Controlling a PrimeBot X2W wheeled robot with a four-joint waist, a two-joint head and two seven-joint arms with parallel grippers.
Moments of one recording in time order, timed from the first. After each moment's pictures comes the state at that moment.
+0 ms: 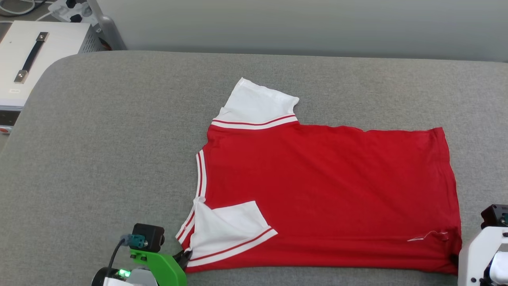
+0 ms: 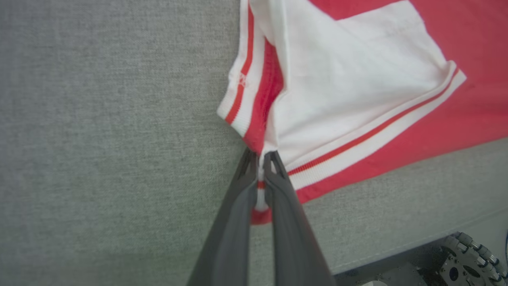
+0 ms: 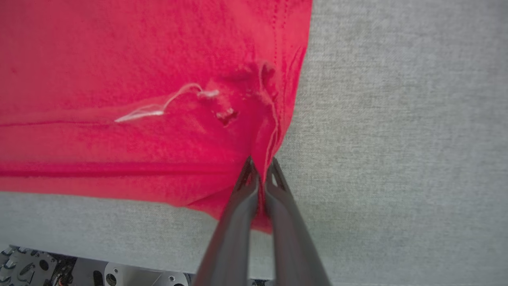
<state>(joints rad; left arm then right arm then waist) -0.18 0.59 -0.81 0.16 -0.94 0.19 0.11 0.04 -0.28 -0.16 0.01 0.35 0.13 0.88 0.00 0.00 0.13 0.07</state>
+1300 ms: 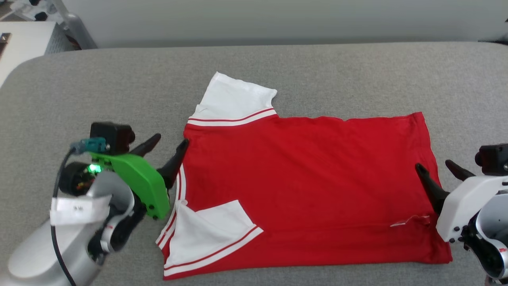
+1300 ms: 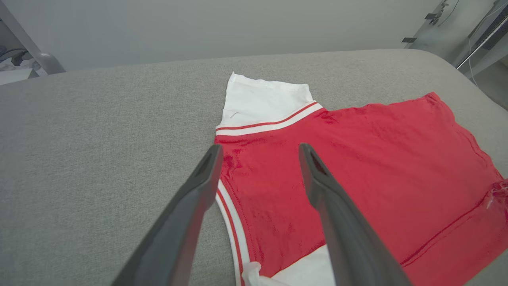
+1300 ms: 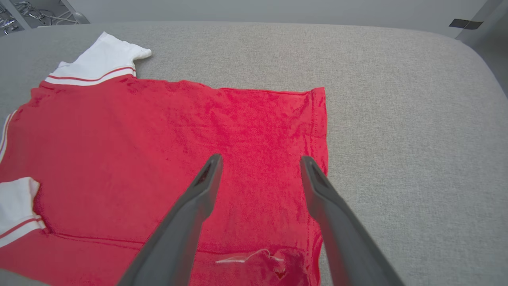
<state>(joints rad) -0.44 0.68 -0.69 -0.03 -0.94 0.18 0.13 -0.09 -0.26 -0.05 -0.22 0.34 0.13 0.62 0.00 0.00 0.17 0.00</state>
